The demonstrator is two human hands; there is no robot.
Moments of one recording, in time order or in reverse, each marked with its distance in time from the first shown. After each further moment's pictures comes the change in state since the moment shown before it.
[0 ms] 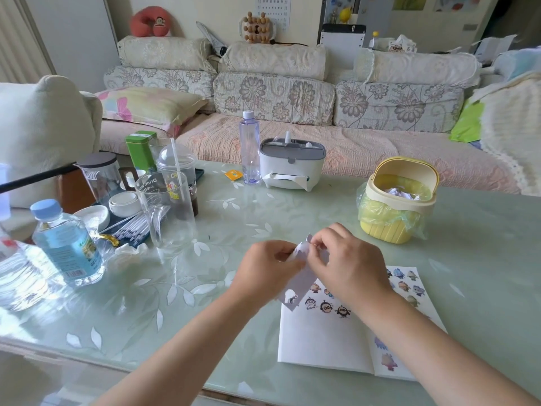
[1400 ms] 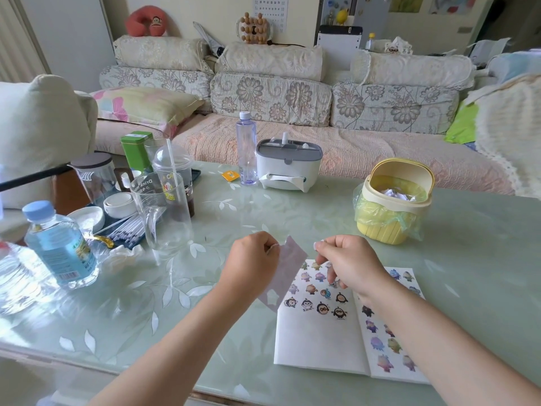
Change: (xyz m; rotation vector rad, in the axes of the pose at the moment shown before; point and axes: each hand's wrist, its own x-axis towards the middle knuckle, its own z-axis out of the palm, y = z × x) left_hand 0.026 -0.011 -0.008 0.419 0.182 0.032; right_hand 0.013 0.008 -0.011 0.720 -0.422 0.822
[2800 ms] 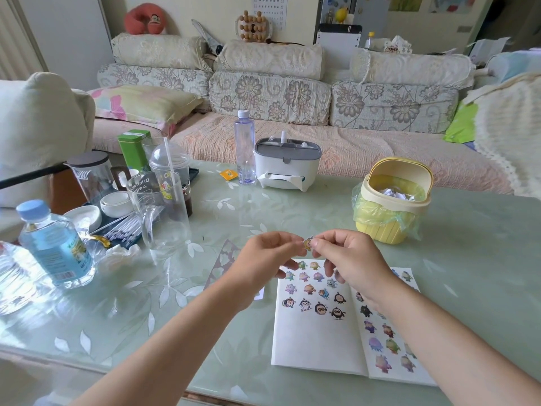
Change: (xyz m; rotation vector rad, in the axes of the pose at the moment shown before) left_hand -0.010 0.019 -0.006 -0.745 -0.352 -0.109; right_hand -0.006 -0.003 -0.008 0.138 -0.054 -0.169
